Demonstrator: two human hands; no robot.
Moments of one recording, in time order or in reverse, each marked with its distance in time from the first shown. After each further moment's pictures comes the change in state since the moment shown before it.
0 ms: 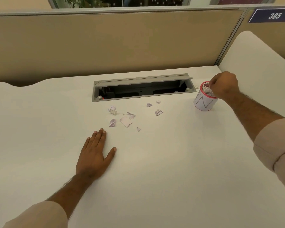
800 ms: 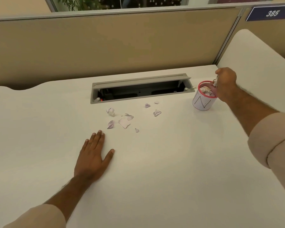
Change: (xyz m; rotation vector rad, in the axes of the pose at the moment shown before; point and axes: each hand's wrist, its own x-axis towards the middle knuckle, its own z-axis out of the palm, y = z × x) left_hand -0.002 0.001 -0.002 0.020 -0.017 0.004; right_hand 0.002 -0.008 -0.008 1.303 0.059 0.521
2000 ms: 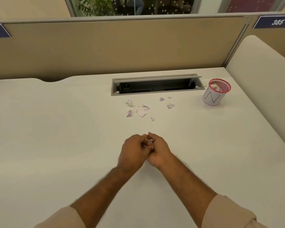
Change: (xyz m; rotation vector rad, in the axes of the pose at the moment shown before) left_hand -0.055 0.104 -0.059 -0.649 -0.020 -0.116; right_hand -0.306 0.185 0.075 0.637 -0.567 0.856
